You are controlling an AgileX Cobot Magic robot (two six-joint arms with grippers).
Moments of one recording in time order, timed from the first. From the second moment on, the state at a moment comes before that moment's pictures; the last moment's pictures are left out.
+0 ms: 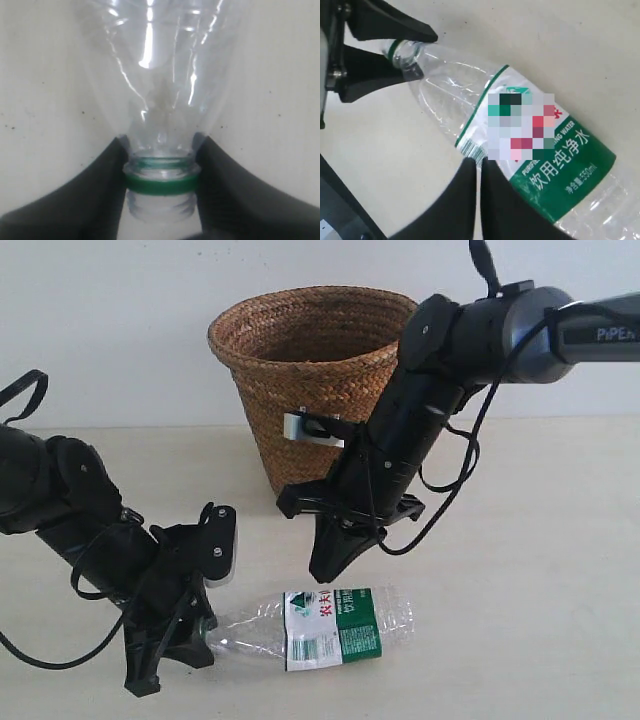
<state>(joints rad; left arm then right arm) -0.38 1.91 -0.97 -0.57 0.59 1.59 0.50 2.07 -1.59 0.59 1.20 -0.36</state>
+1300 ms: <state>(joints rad) -0.38 1.91 -0.97 -0.57 0.60 1.59 0.54 2.23 -1.61 0.44 1.20 -0.33</state>
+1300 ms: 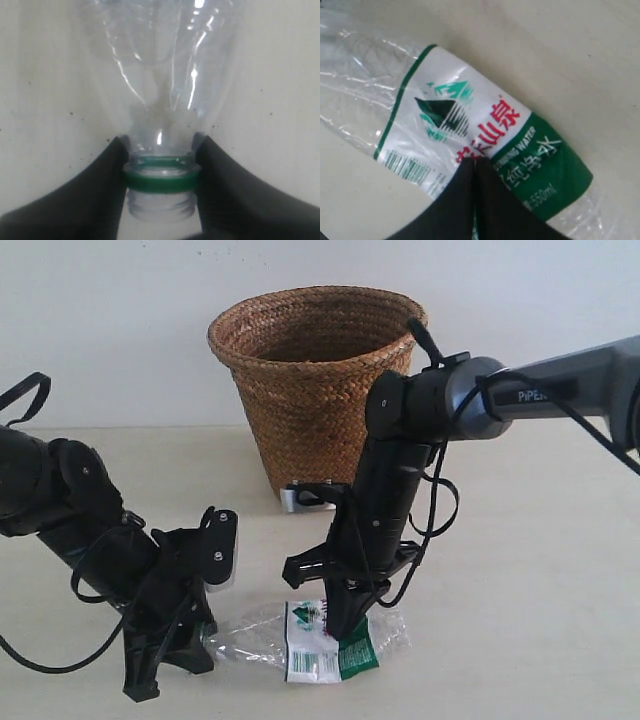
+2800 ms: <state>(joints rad) -0.38 1.85 -1.64 -0.73 0.33 1.38 0.01 1.64 -1.28 0.44 0.96 -0.47</state>
